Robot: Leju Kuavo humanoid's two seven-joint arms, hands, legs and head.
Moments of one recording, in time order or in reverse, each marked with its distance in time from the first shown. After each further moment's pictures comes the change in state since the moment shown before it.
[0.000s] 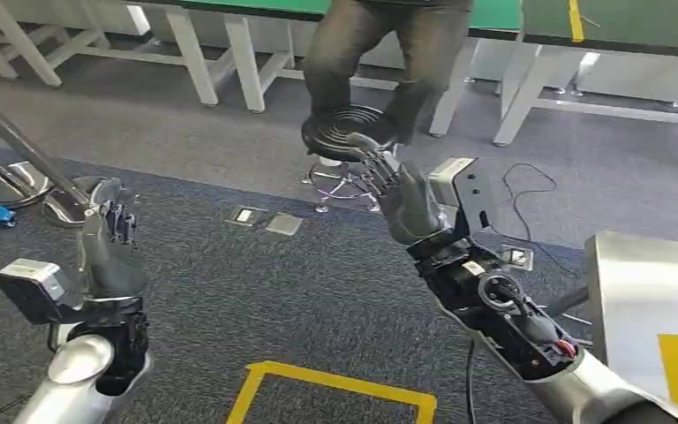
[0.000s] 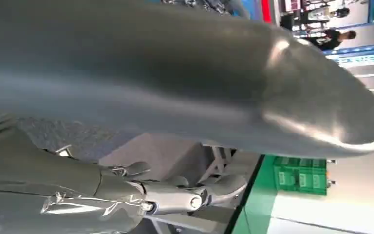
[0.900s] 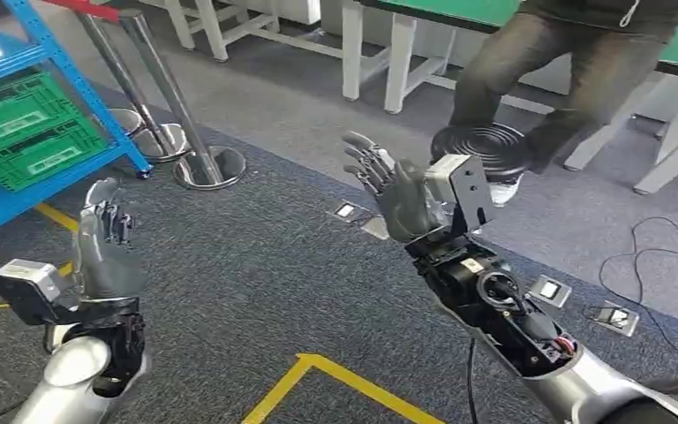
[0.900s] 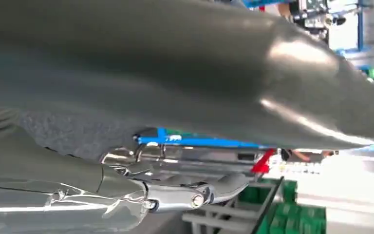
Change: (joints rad) left arm -0.003 0.001 0.000 -0.007 -0.011 0.000 0.013; right arm -0.013 -0.003 -0.001 -0.001 -0.001 0.015 0.011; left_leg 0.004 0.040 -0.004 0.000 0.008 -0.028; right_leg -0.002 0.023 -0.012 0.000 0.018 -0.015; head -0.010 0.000
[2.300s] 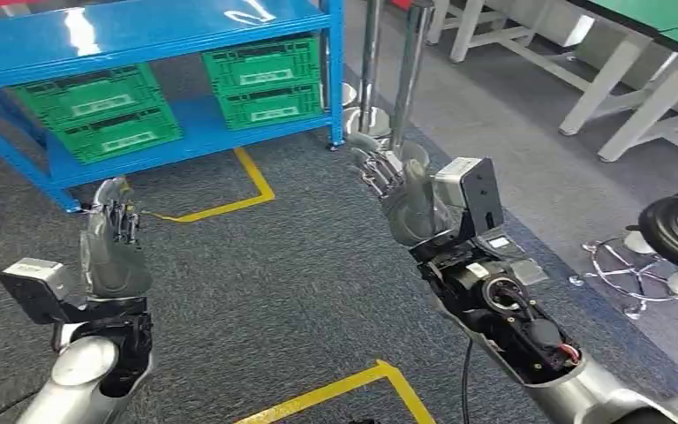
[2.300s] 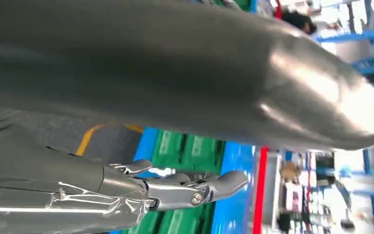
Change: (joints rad) left arm 0.030 0.006 0.001 -0.038 -0.009 0.023 0.016; right arm 0.009 0.000 0.008 0.000 -0.005 -0.005 0.002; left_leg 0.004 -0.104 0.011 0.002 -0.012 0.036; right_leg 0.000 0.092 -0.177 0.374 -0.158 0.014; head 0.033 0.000
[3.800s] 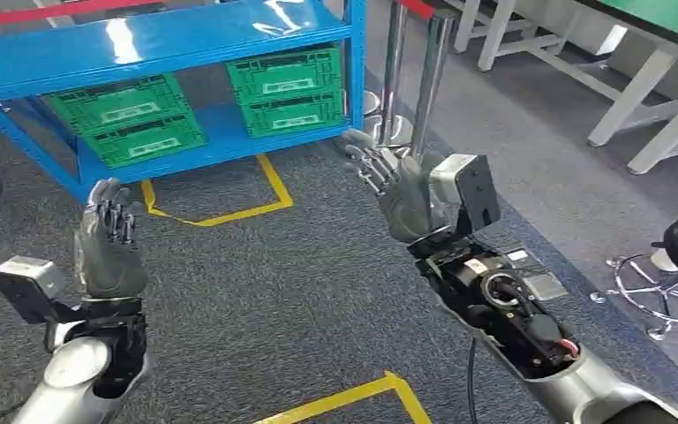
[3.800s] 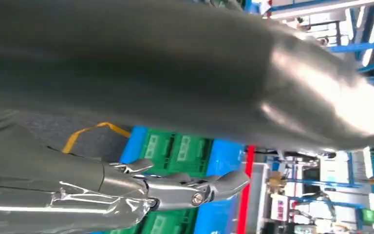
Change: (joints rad) left arm -0.013 0.001 0.000 -0.003 0.021 -0.018 0.024; right arm -0.020 -0.002 -0.001 0.000 -0.001 0.005 0.000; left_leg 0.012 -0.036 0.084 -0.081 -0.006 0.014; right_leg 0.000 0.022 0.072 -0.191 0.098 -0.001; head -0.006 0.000
